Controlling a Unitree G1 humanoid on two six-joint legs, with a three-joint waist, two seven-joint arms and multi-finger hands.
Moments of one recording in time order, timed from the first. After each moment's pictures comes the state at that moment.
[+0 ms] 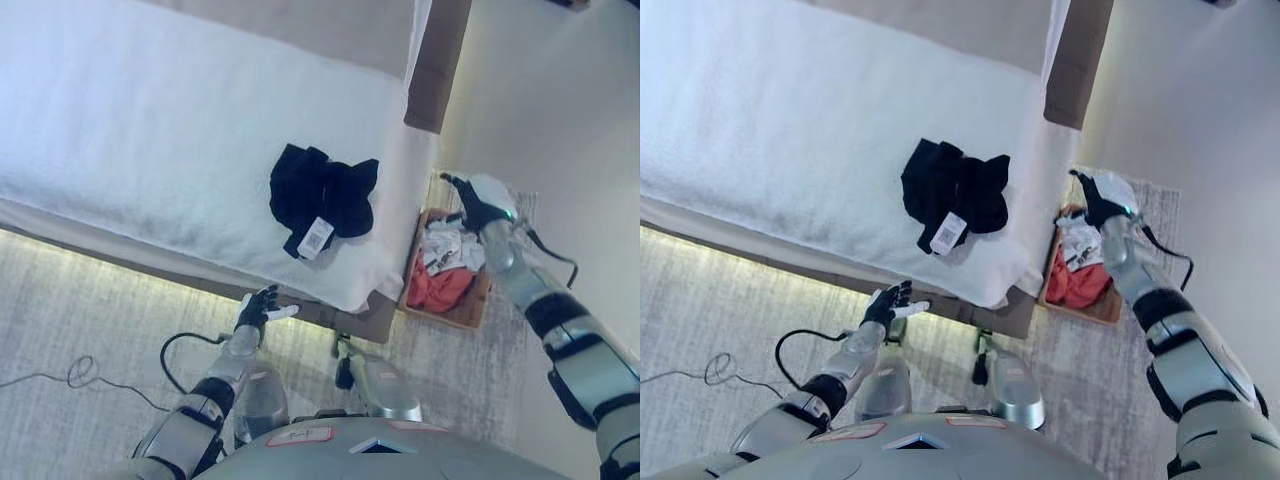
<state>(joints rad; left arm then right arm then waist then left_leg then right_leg) -0.20 0.20 -0.41 0.97 -0.24 -0.07 0.17 -0.60 -0.64 0.61 0.80 -0.16 -0.04 -0.20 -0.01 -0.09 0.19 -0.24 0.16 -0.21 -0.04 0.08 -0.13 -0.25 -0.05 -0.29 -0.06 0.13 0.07</state>
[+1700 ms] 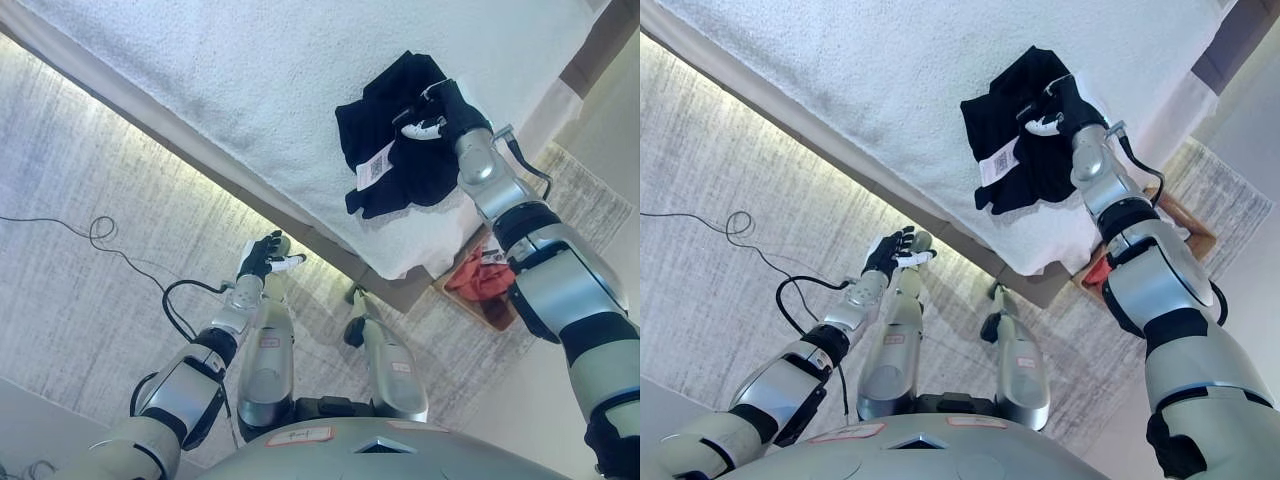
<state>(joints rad) -0.40 0.24 -0.48 1.02 -0.29 -0.11 0.21 -1.01 -0.46 0.63 1.13 0.08 -0.05 -0.21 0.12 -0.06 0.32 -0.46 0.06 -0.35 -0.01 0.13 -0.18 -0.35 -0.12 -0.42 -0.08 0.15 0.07</state>
